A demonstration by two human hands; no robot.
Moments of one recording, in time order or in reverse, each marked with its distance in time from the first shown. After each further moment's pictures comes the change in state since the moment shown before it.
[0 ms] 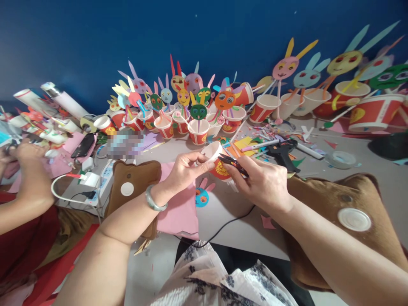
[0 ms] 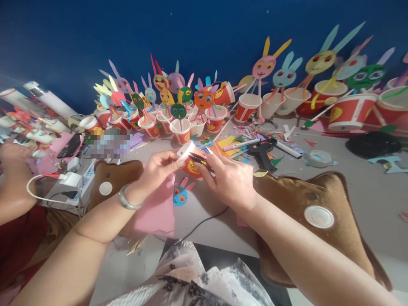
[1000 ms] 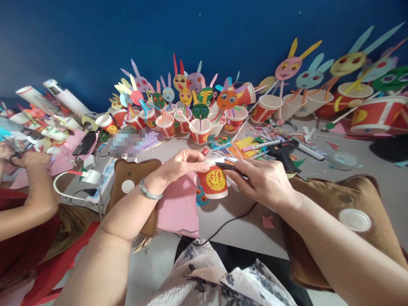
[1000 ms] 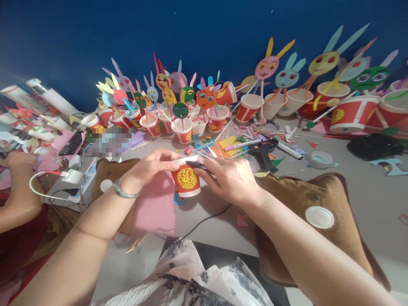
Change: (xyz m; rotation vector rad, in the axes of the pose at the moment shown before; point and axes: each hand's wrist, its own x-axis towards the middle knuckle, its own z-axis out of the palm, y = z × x) left_hand 0.009 0.016 -0.026 -0.129 -0.329 -0.269; right_hand 0.008 0.011 -0.009 0.090 -0.049 -0.349
